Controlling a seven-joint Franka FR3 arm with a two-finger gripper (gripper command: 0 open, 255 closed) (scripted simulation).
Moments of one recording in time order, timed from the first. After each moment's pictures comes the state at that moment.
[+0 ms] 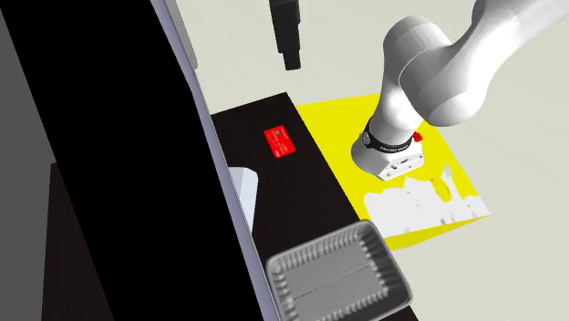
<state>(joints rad) -0.02 -0.75 -0.02 -2.33 0.04 1.44 0.14</state>
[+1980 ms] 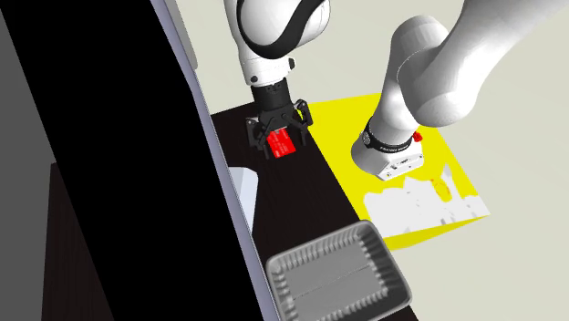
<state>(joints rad) -0.21 -0.45 -0.04 -2.82 0.56 2.03 0.77</state>
